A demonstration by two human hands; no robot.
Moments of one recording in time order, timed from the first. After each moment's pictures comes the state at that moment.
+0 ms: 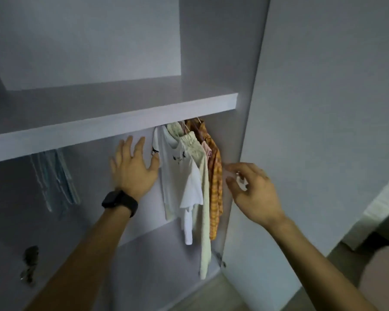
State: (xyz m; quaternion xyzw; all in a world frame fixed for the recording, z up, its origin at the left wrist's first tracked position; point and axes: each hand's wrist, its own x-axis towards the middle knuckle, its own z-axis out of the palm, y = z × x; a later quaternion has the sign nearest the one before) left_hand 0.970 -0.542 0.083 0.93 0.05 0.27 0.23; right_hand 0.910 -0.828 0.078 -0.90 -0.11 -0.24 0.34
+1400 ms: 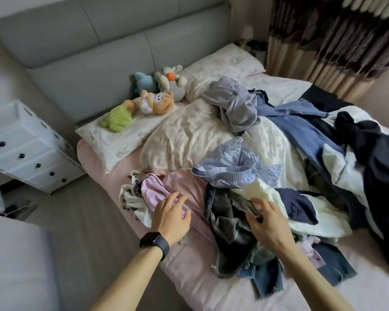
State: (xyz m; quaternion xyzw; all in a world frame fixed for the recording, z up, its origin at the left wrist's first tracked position) left_hand 0.587 -1.278 -0.214 0.65 -0.73 -0.21 0.06; right_hand 0.314 -1.223 -0.201 -0.56 0.76 -0.20 0.27
